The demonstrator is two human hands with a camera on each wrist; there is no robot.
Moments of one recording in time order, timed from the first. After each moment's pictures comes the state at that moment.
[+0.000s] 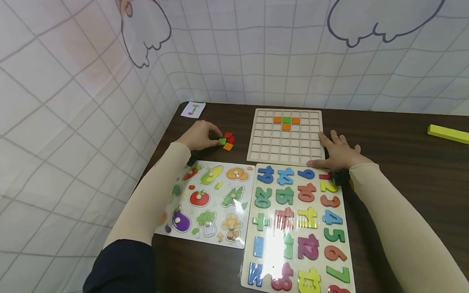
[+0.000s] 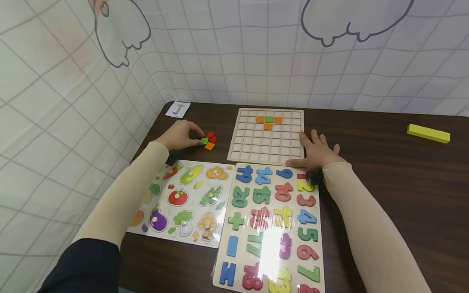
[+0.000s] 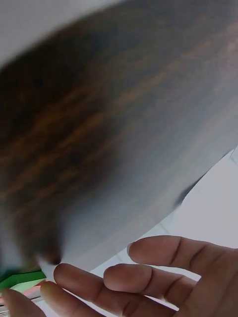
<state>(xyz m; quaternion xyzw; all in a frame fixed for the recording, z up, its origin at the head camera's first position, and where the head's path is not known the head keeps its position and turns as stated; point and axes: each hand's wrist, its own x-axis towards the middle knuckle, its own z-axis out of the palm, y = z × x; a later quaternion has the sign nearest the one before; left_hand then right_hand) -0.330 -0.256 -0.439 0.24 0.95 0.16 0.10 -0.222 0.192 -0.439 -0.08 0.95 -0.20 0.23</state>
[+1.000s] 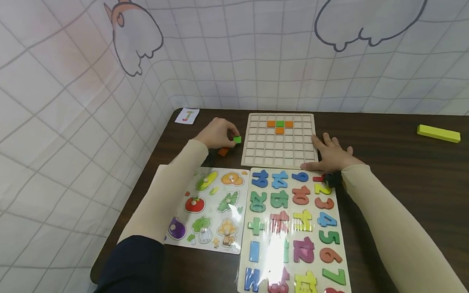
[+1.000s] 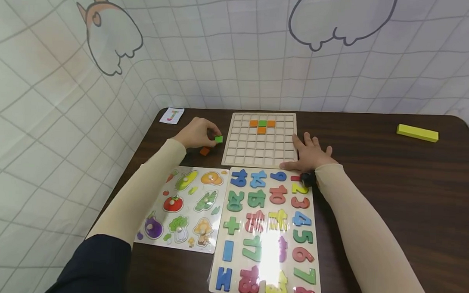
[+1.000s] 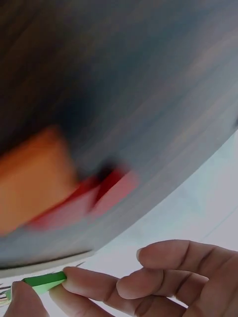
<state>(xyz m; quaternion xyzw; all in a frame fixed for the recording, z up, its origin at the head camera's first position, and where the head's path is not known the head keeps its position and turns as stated) -0.334 -0.183 -0.425 0.28 0.94 0.18 0.10 -0.219 0.192 -0.440 -0.07 0.95 -0.21 0.22</state>
